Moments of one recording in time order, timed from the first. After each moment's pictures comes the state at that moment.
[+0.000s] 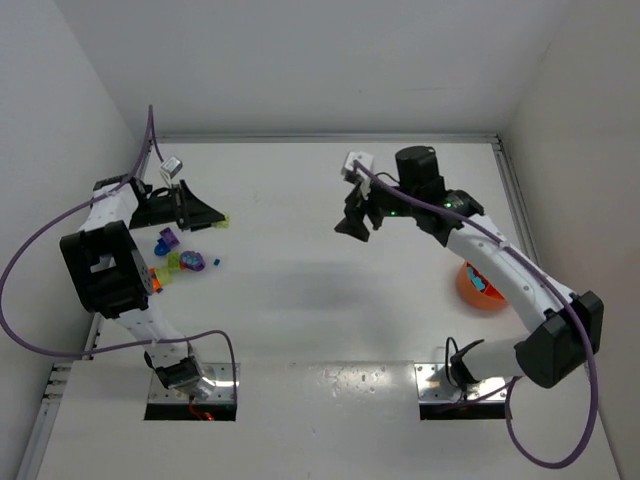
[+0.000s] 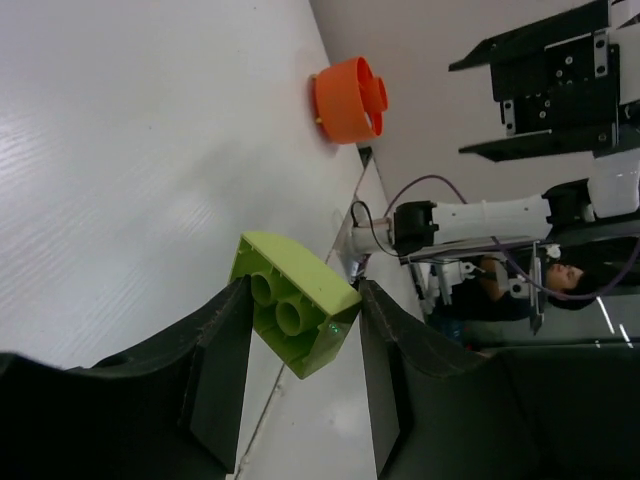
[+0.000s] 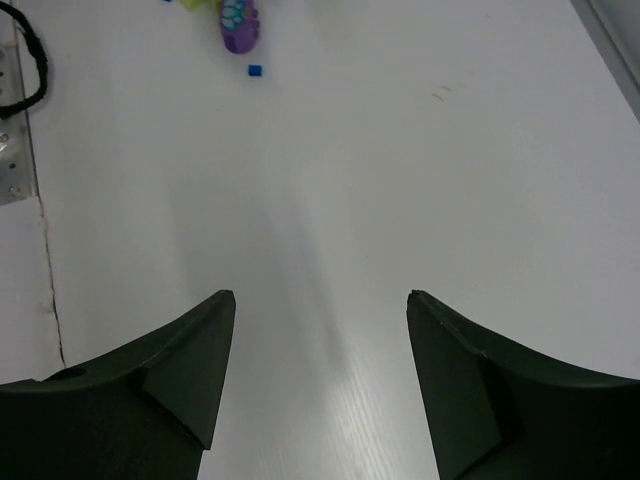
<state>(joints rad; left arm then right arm) 0.37 1.77 1.35 -1.25 1.42 0.58 0.47 1.35 1.21 -0.42 -0.62 -0.42</state>
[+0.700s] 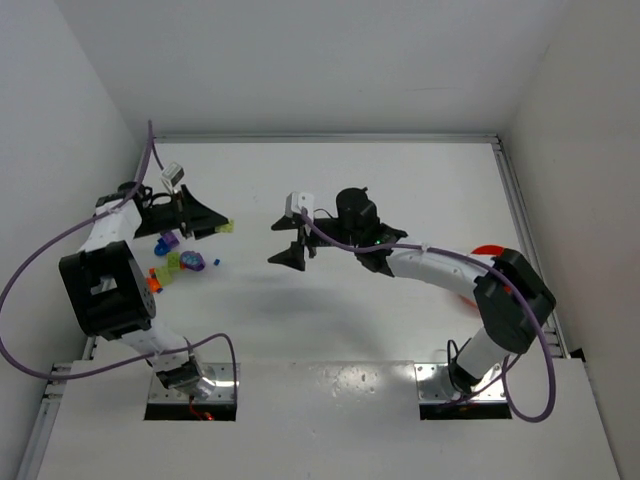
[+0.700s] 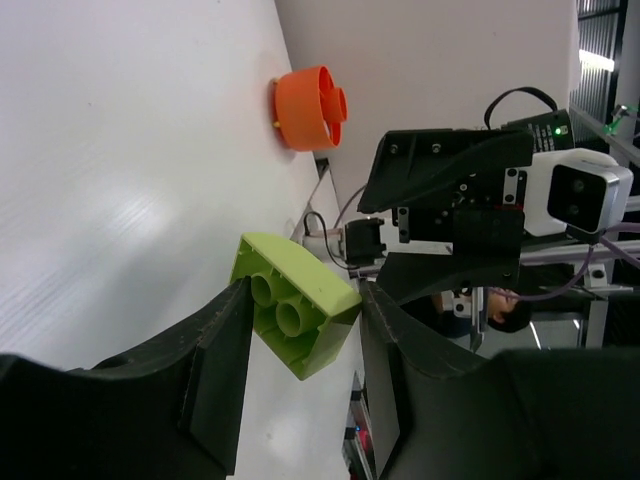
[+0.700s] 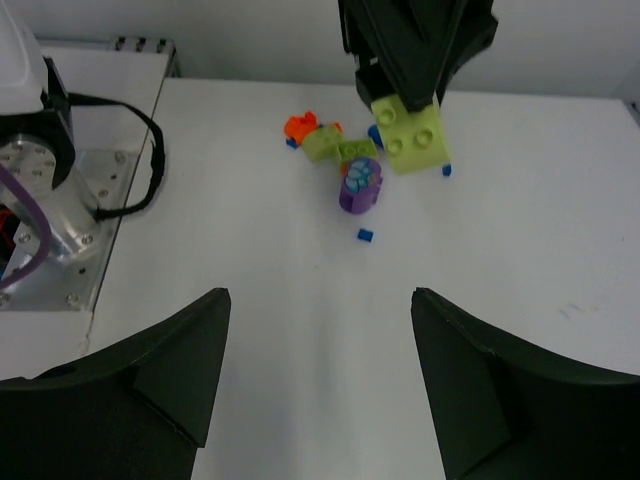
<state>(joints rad) 0.37 1.62 1.17 -0.99 1.46 0.20 0.79 1.60 0.99 0.42 -0.69 -0.23</state>
